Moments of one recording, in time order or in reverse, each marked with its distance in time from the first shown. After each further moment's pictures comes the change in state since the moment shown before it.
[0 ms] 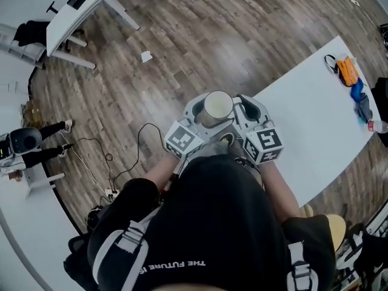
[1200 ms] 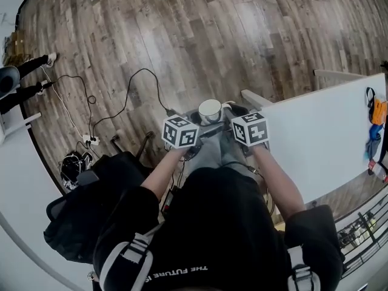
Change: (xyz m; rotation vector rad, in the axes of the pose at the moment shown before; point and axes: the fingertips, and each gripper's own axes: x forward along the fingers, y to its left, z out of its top) left arm -0.131 0.040 -0.275 -1.004 0.299 0.128; right arm 0.107 0.114 -0.281 0.103 0.923 0.245
